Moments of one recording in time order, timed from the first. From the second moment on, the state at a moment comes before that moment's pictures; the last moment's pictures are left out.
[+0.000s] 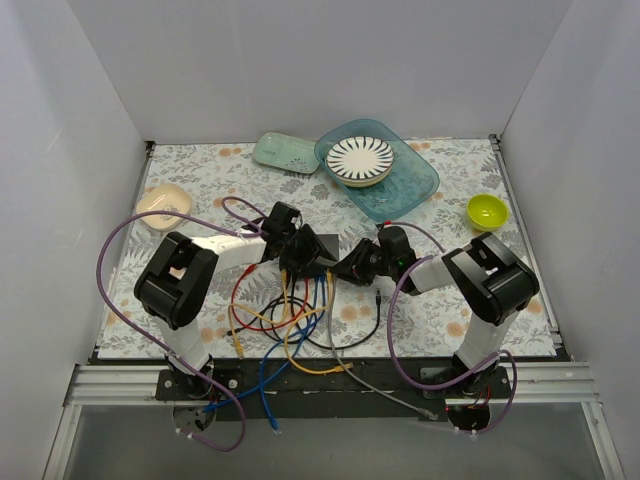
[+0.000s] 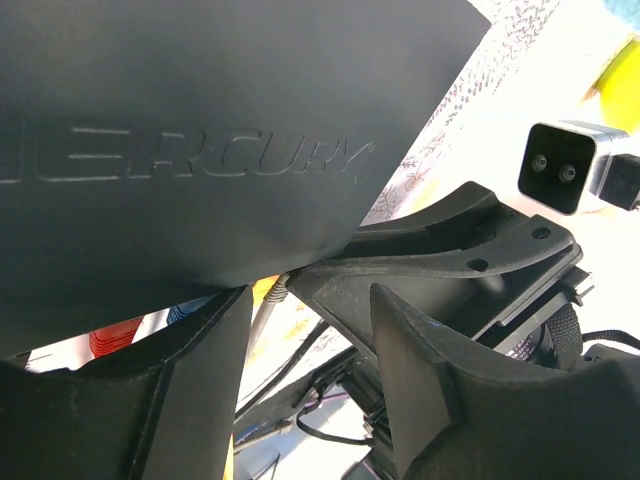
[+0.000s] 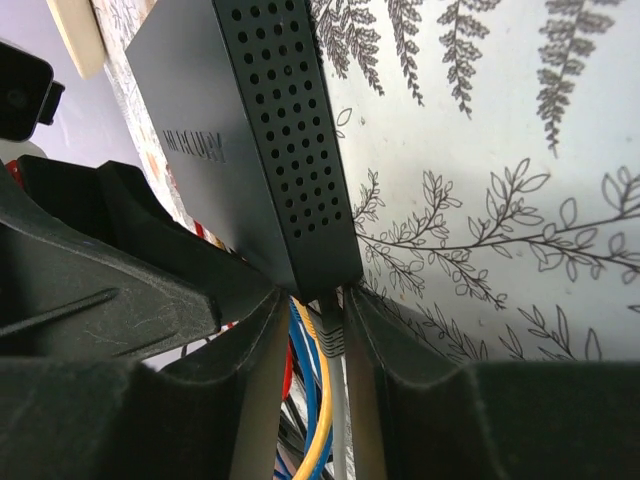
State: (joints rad) left arm -0.56 1.78 0.97 -0.13 0.38 -1.22; right arm 0.58 1.77 0.60 0.55 -0.41 1.20
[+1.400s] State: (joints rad) left arm -0.54 1.81 1.00 -0.13 0.41 -1.25; right arm 0.55 1.82 0.56 0.64 -0.55 1.13
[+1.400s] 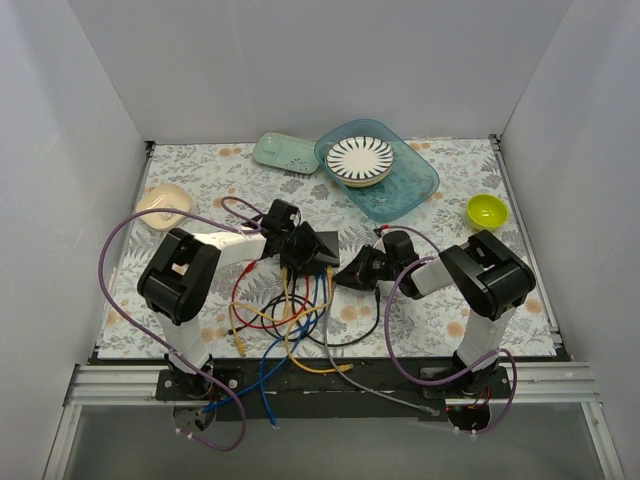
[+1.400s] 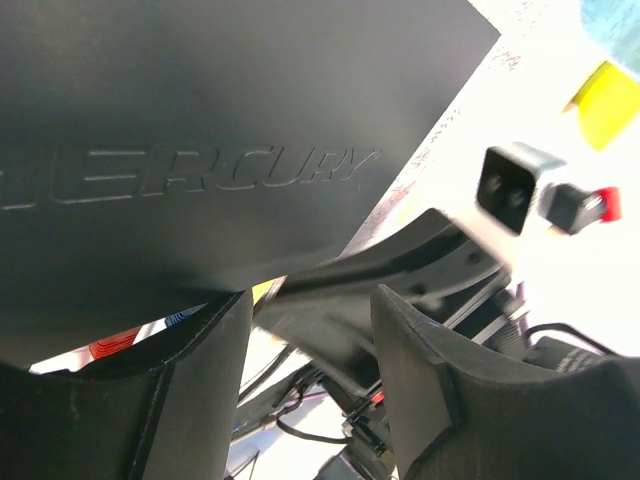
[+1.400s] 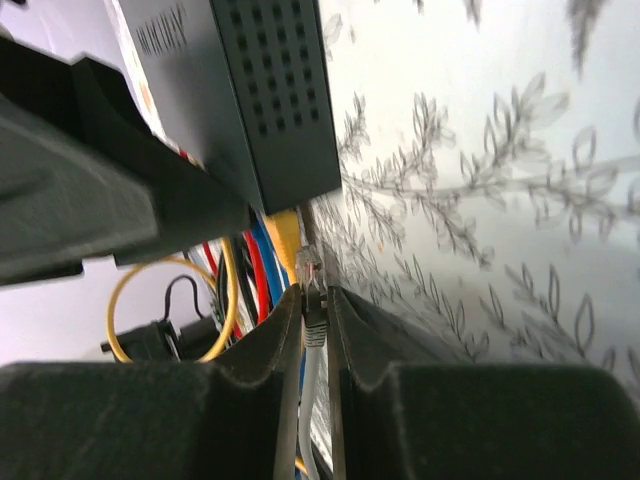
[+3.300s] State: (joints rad) left arm -0.24 1.81 1.06 -0.24 0.18 -1.07; right arm 0.59 1.87 0.94 0.14 -0.43 0.86
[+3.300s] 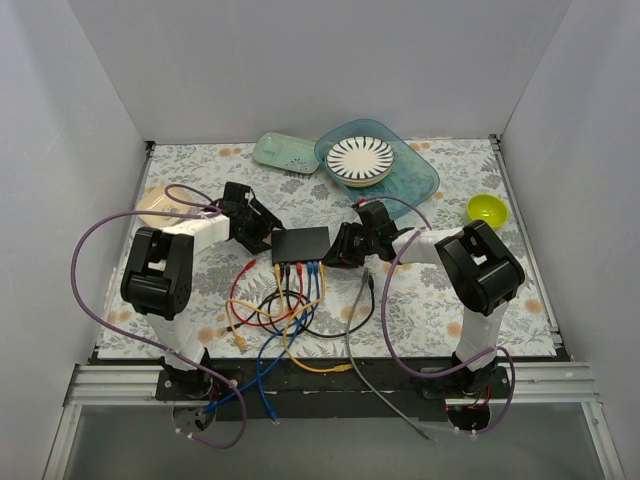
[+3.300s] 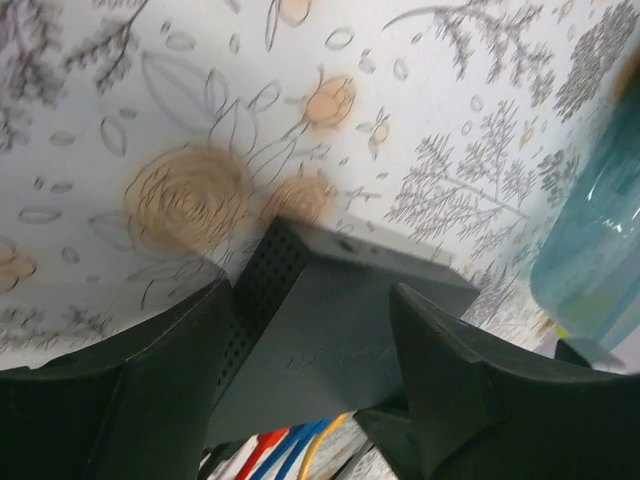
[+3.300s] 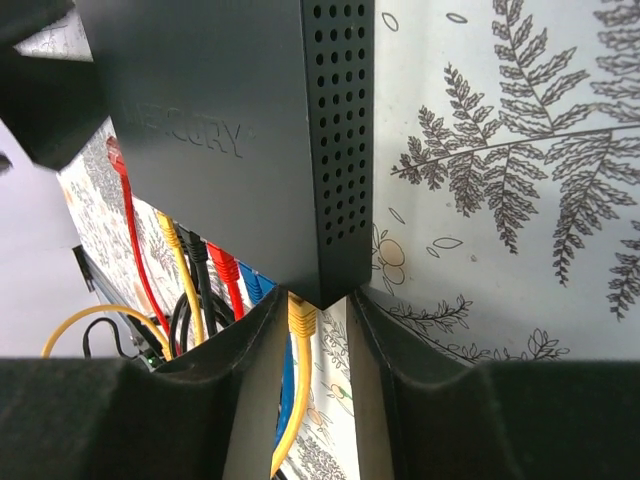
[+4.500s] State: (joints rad) left arm -0.26 1.81 0.99 -0.06 0.56 -1.10; right arm 0.59 1.90 0.90 0.29 -0.46 1.05
